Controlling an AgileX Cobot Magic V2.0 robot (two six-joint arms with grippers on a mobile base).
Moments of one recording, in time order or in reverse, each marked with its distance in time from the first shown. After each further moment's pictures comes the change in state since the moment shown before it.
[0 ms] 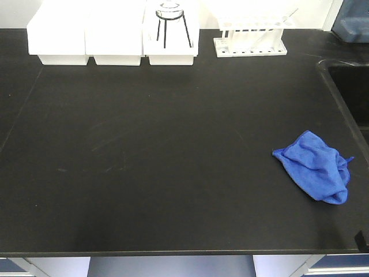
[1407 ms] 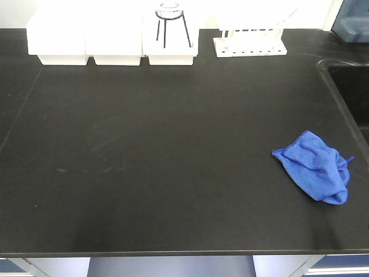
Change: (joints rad) left arm 0.000 0.000 0.000 0.000 0.000 0.000; right arm 0.000 0.007 -0.070 0.019 -0.059 0.050
